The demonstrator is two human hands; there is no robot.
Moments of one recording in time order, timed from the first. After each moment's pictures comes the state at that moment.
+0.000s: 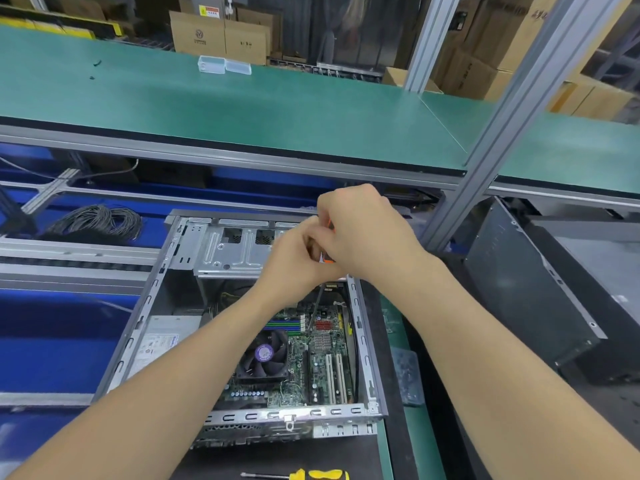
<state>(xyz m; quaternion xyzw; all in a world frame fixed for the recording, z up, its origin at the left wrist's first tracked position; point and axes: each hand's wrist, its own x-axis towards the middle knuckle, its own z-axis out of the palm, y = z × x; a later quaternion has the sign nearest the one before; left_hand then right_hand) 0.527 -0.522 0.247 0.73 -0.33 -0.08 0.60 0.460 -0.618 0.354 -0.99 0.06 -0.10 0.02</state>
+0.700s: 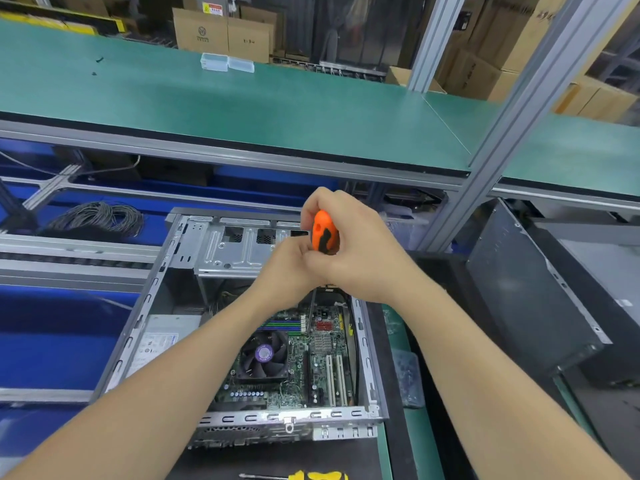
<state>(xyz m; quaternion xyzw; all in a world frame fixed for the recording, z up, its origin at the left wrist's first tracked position) 0.531 -0.514 0.236 0.71 -0.36 -0.15 0.59 0.443 -0.623 0.338 -0.94 -0.04 -0.11 0.31</state>
